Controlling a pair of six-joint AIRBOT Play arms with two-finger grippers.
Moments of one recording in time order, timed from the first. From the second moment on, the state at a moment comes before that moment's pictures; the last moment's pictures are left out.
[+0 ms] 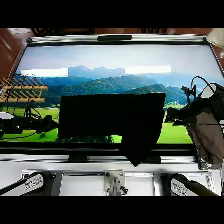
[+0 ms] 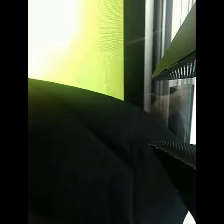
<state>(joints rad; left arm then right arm) 0.39 -1.23 0.66 0.83 -1.16 -1.12 -0.16 -1.25 1.07 -1.33 1.48 1.53</state>
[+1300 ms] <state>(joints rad) 0.44 -1.23 0.82 0.88 -1.25 -1.21 -0.16 -1.25 1.07 -1.31 1.47 1.50</state>
